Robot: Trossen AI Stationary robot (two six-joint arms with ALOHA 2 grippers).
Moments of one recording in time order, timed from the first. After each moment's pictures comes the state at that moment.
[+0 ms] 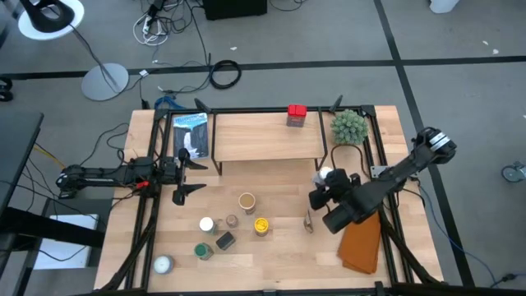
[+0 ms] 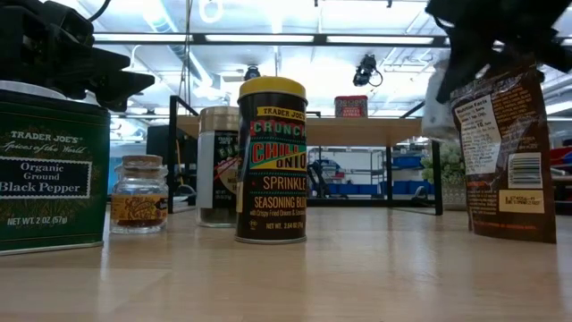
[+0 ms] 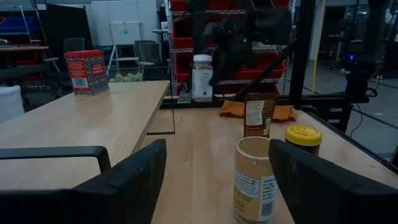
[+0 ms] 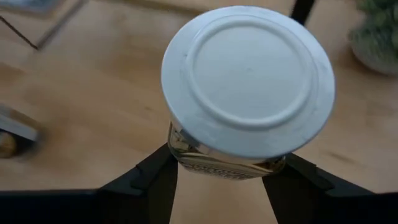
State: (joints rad) left arm -0.03 0.05 0.01 0.08 -0.01 0.02; right arm 0.58 1.46 1.06 -1.18 0.81 1.78
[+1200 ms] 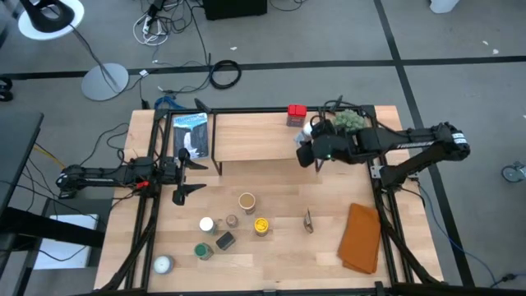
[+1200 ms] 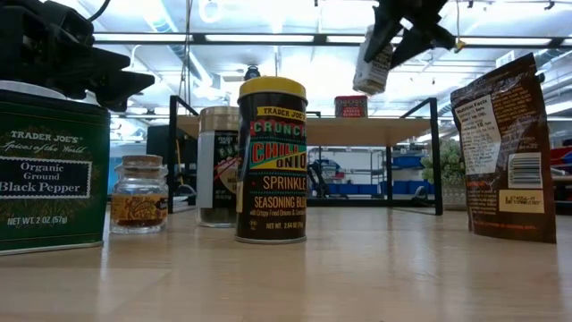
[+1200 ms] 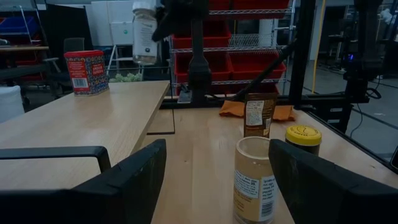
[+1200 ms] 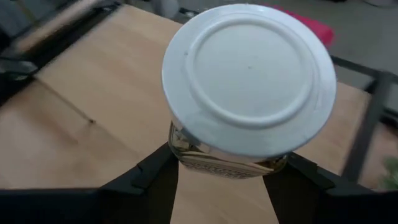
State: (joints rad) left arm -0.03 0.05 0.01 0.08 -0.01 0.02; right arm 0.05 1.27 1.23 -0.85 0.66 0.84
